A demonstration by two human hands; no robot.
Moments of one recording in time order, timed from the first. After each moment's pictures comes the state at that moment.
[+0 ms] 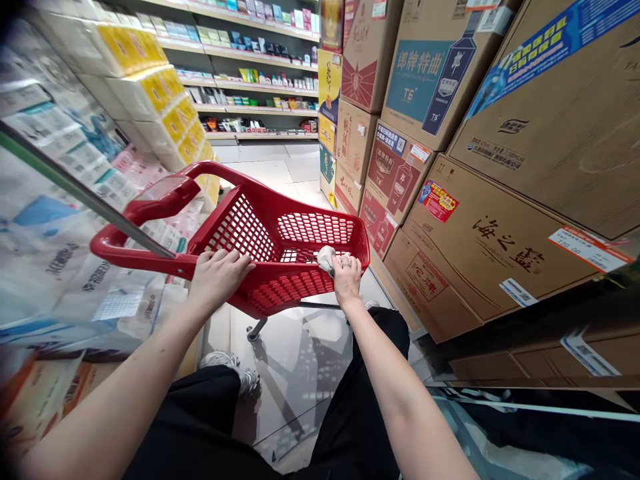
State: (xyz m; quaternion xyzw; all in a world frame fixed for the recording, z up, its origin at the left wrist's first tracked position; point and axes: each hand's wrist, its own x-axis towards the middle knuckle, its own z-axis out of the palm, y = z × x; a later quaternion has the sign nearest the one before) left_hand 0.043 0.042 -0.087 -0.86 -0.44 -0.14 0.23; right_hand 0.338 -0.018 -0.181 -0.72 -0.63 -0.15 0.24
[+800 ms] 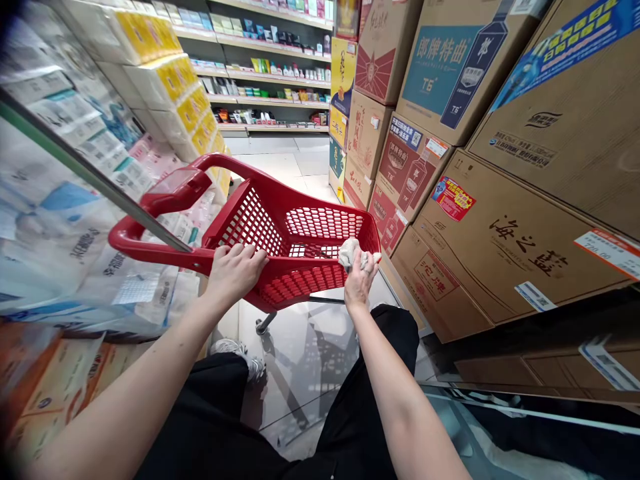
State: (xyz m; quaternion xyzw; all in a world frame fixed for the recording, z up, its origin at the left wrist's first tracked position) left_hand 0.050 0.026 -0.089 -0.86 -0.44 -0.17 0.20; right_hand 0.327 -0.030 -0.201 -0.75 -0.51 -0.18 0.38
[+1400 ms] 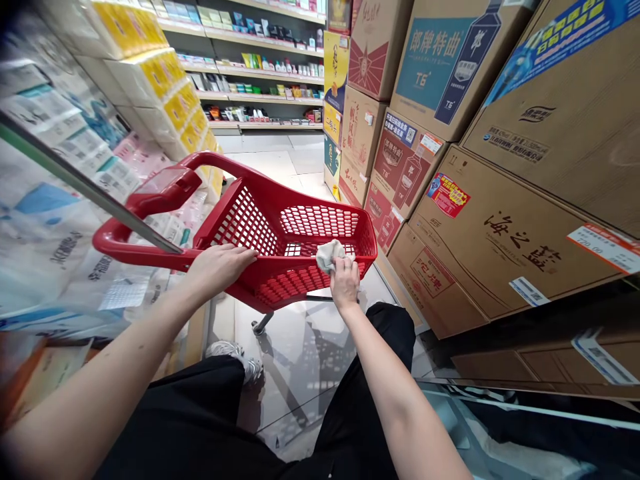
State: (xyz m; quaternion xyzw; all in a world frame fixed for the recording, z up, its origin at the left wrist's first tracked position) left_hand 0.032 0.056 -0.077 -0.92 -0.37 -0.09 0.13; right_hand 0.307 -0.035 -0.181 -0.73 -0.61 -0.11 0.29
